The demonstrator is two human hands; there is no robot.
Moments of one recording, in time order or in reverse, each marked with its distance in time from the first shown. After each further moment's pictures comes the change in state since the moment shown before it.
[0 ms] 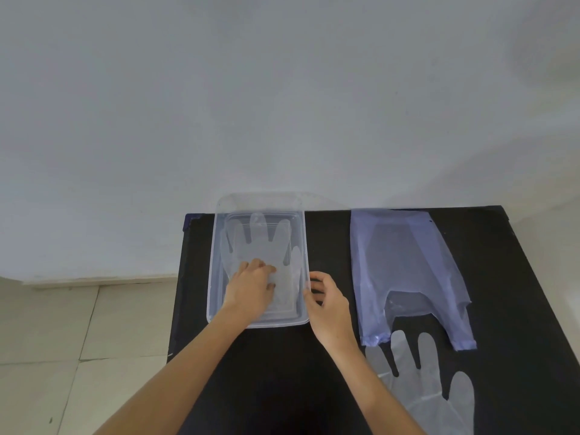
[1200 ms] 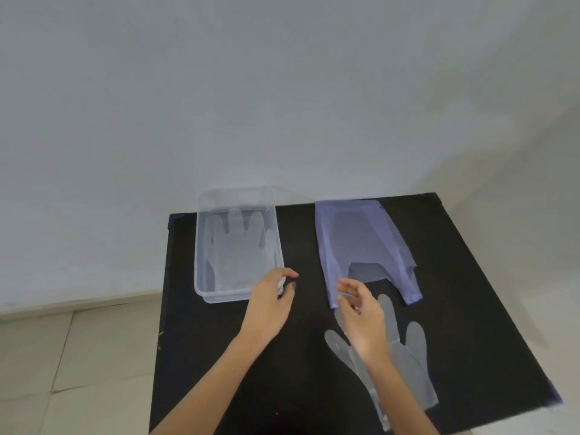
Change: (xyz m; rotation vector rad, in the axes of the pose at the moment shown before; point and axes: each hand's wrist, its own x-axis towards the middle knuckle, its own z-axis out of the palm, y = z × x) left_hand -0.129 0.100 -0.009 -0.642 0.113 0.037; right_hand -0.102 0.042 -0.082 0.031 0.308 0.064
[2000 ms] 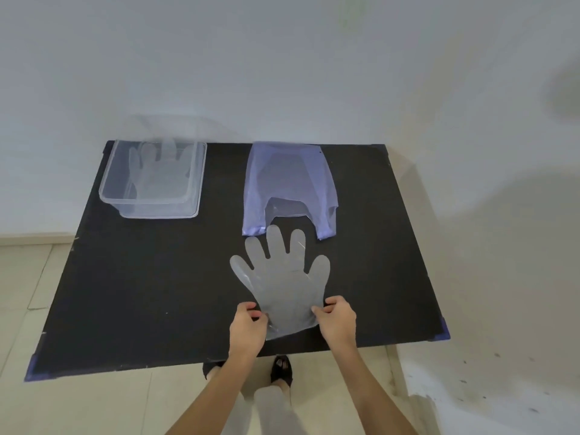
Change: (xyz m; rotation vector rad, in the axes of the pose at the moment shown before) left_hand -0.142 0.001 0.266 -0.178 0.138 -0.672; right_hand -0.009 0.183 -0.178 -0.329 -0.165 0.317
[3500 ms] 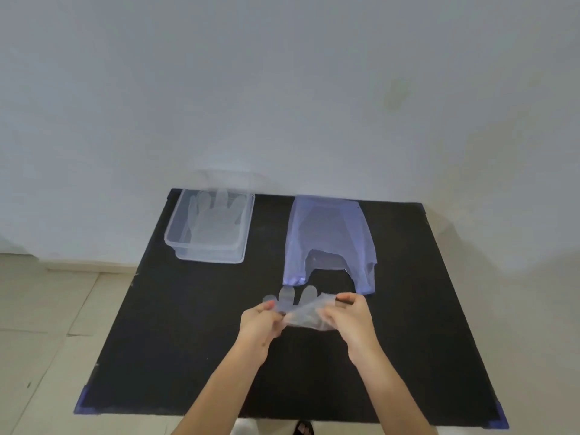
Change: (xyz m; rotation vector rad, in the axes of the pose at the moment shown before) left_hand 0.008 0.098 -0.093 -0.673 -0.087 -0.238; right_hand -0.027 -0.140 -0.009 0.433 -0.186 -0.003
